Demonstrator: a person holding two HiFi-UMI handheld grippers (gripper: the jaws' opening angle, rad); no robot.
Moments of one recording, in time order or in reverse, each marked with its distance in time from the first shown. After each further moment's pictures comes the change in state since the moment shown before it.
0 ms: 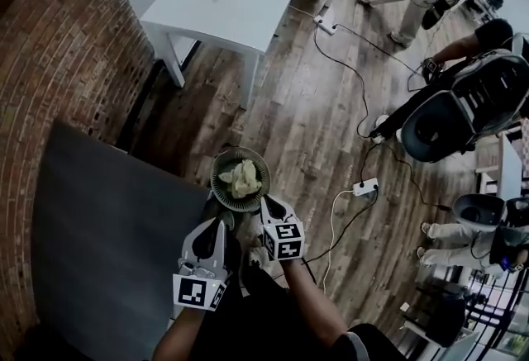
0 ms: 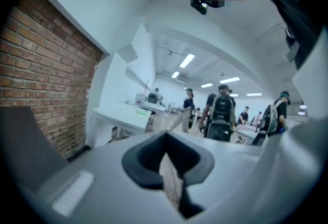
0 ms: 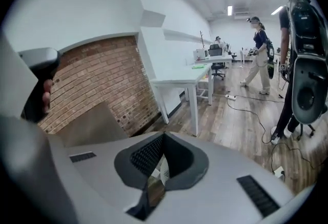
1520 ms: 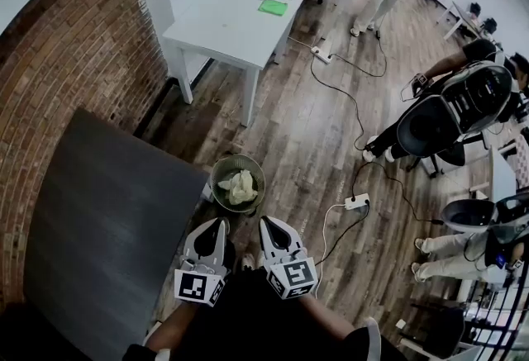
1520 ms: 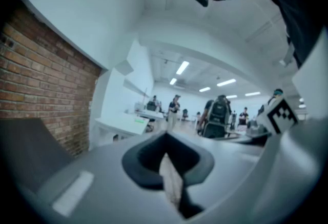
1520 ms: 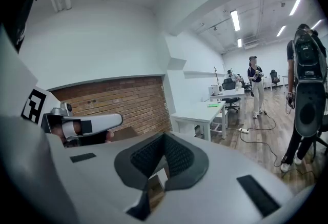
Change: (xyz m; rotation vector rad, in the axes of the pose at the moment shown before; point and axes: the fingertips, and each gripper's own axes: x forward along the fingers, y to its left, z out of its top) left arm -0.101 -0.077 0.023 0.065 -0.096 0.018; right arm -0.220 0.094 0.046 -0.136 -0.387 0.149
